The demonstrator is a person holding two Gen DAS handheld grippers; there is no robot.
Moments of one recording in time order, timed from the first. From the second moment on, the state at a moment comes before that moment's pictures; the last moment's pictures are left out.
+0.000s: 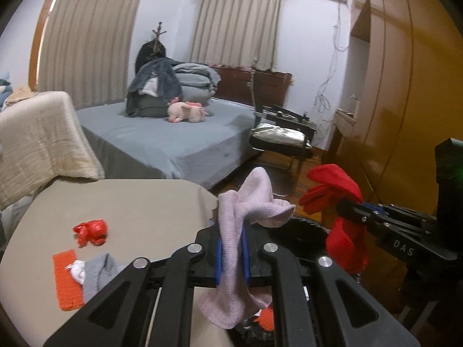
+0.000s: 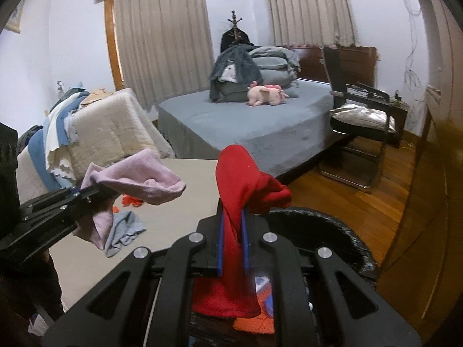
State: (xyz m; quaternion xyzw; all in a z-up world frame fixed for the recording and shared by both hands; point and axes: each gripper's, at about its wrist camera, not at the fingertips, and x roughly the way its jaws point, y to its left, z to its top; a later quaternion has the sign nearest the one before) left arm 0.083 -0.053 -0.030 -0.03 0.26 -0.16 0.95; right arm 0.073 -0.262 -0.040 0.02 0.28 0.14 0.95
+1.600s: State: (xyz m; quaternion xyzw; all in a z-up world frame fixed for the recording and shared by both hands) left arm 0.118 -0.042 -0.083 -0.03 0.29 -0.15 0.94; right arm 0.096 -0.292 -0.098 0.02 0.33 0.07 0.94
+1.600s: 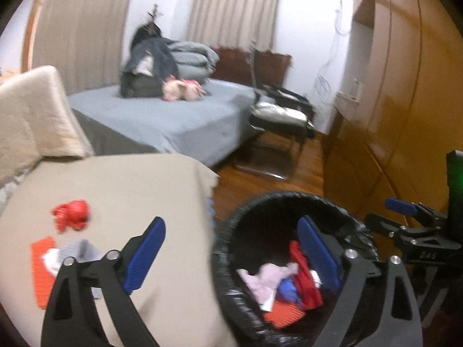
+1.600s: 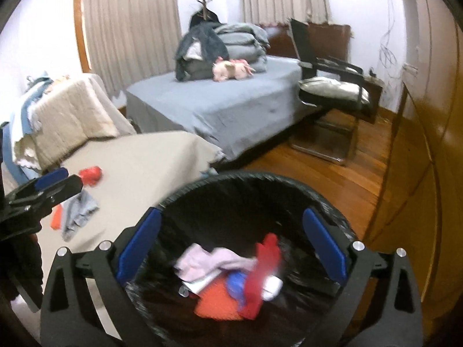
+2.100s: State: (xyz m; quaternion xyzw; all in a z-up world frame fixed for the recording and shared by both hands) left arm 0.087 0.085 -0.090 -0.05 0.28 0.00 0.96; right arm 0.127 -0.180 -0.094 0.02 0.31 0.15 0.94
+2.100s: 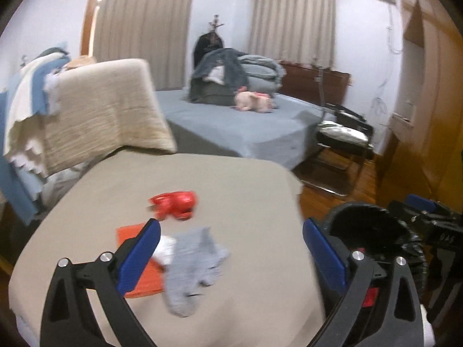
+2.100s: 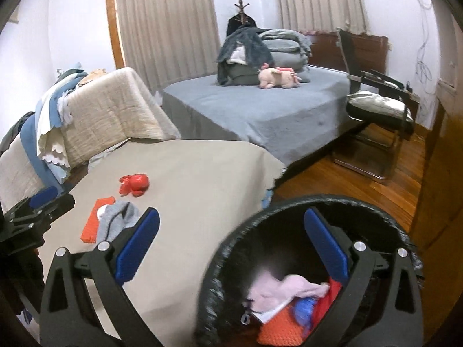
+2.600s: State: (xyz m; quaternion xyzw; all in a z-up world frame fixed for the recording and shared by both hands) left arm 0.076 0.163 -0.124 -0.07 0.30 0.07 0.95; right arm 0.151 -0.091 -0.123 0.00 0.33 0.20 0.93
